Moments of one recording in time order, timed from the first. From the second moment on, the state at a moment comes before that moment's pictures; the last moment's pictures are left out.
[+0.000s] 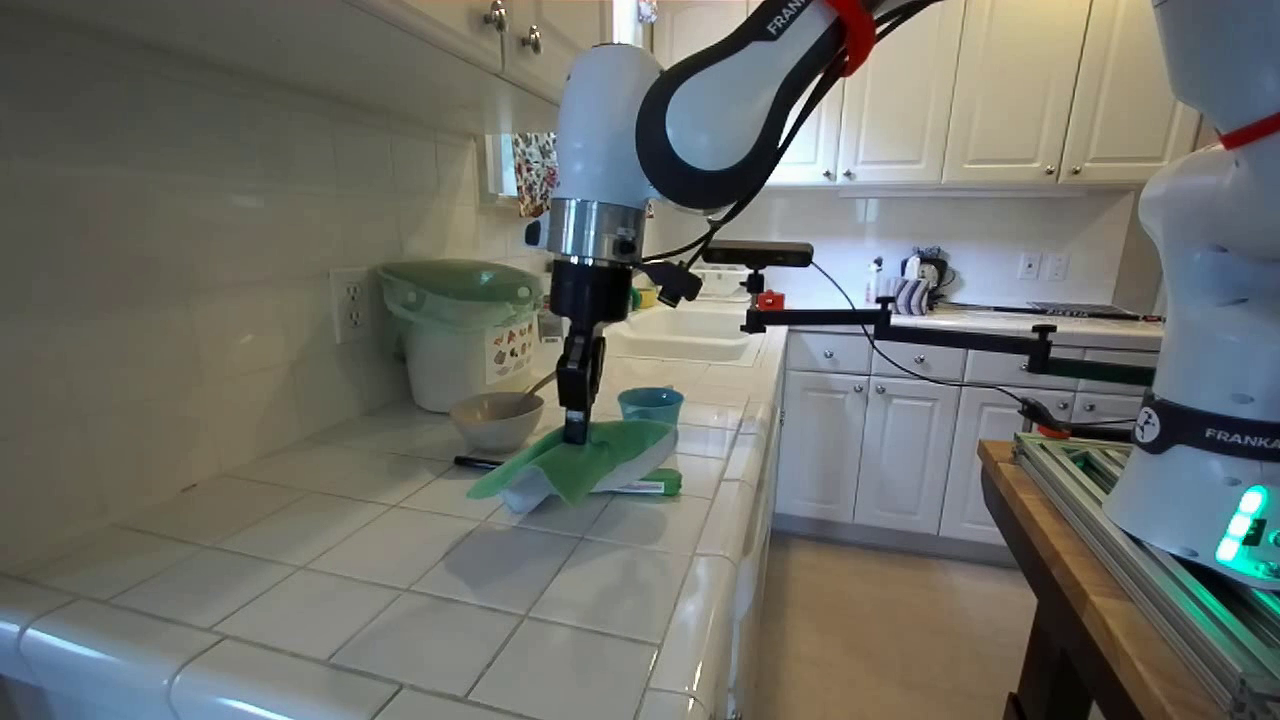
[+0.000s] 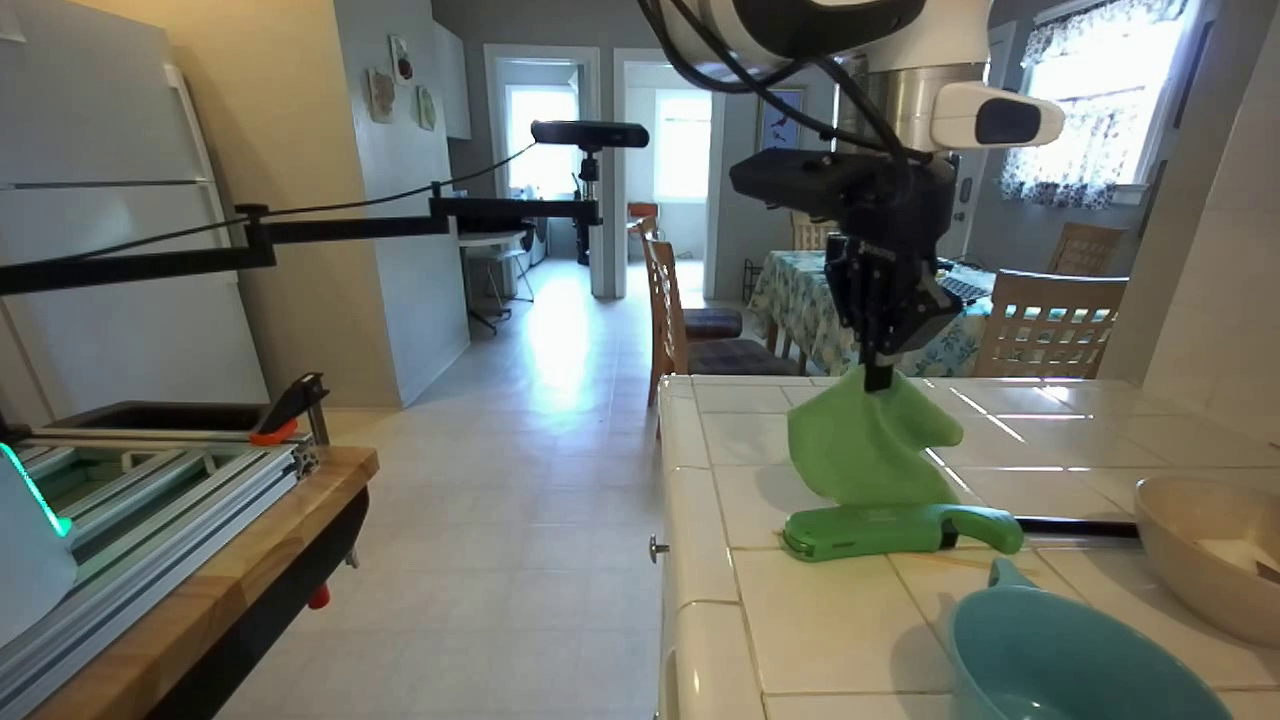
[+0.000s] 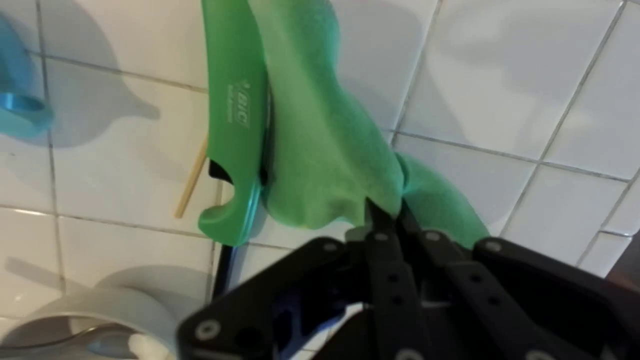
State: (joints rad) arm 0.13 0.40 0.12 -2.02 -0.01 2.54 -0.01
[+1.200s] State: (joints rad) arm 0.22 0.39 -0.04 -2.08 -0.32 2.47 0.39
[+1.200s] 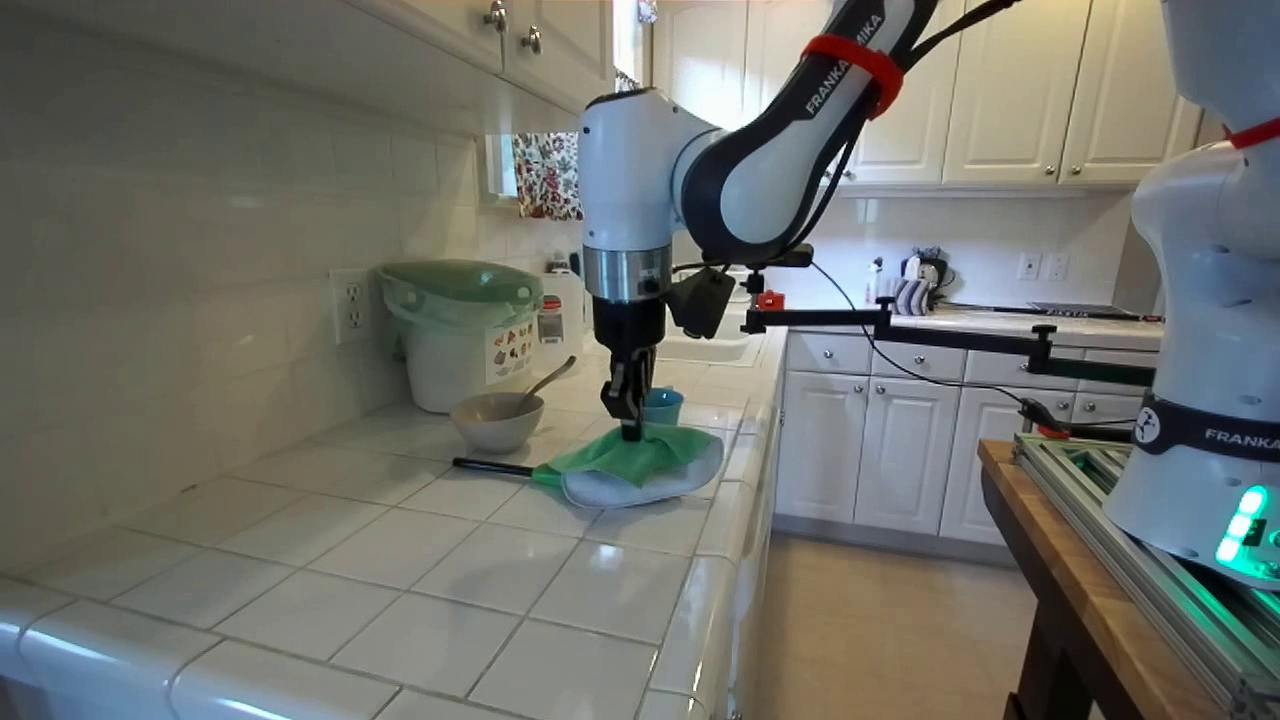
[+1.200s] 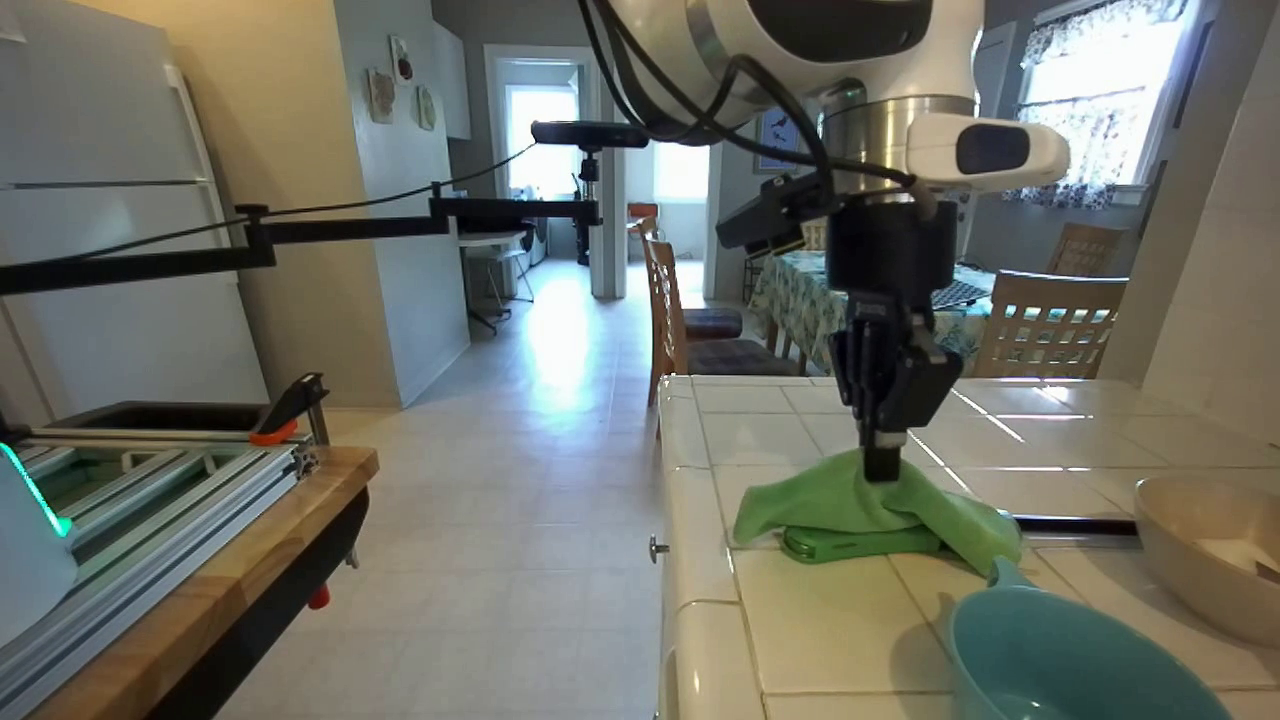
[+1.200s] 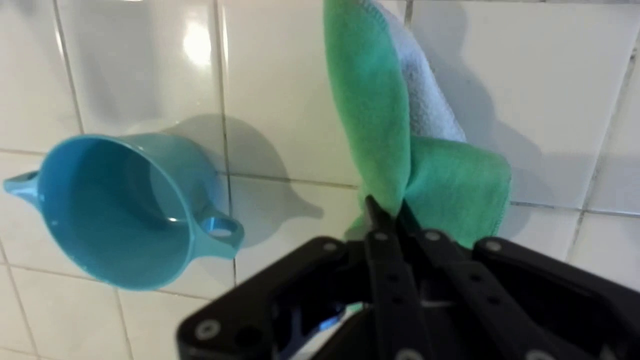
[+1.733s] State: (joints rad) arm 0.21 0.47 -0.04 -2.05 -0.32 2.51 0.39
